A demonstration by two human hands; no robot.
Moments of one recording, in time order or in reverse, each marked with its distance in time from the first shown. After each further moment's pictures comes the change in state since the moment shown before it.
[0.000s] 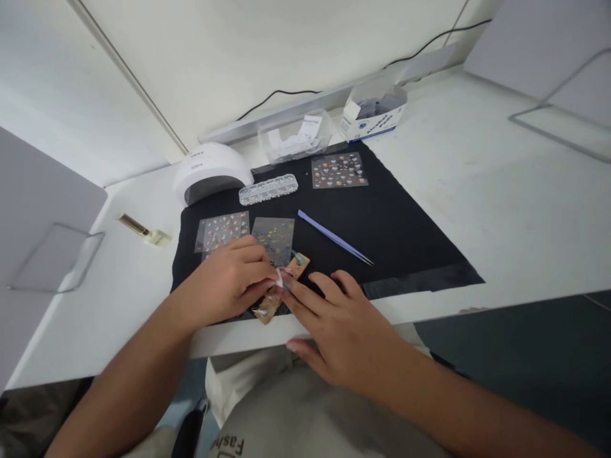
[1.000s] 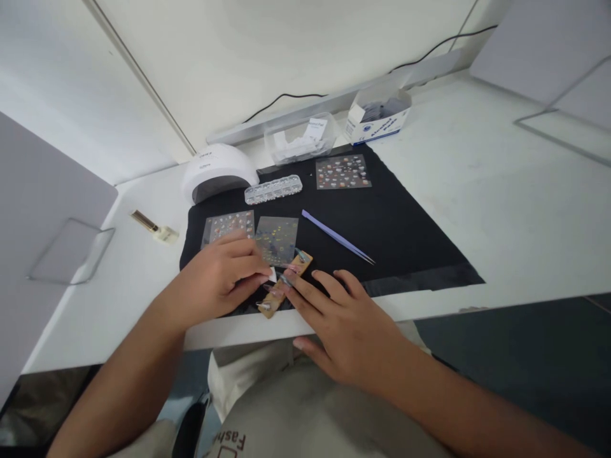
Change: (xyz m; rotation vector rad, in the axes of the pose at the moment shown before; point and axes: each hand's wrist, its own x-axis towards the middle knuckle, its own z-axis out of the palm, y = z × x) left_hand -0.011 0.010 -0.017 -0.004 0.071 -0.026; right_hand -0.005 0.001 -0.001 -0.021 0.012 -0.027
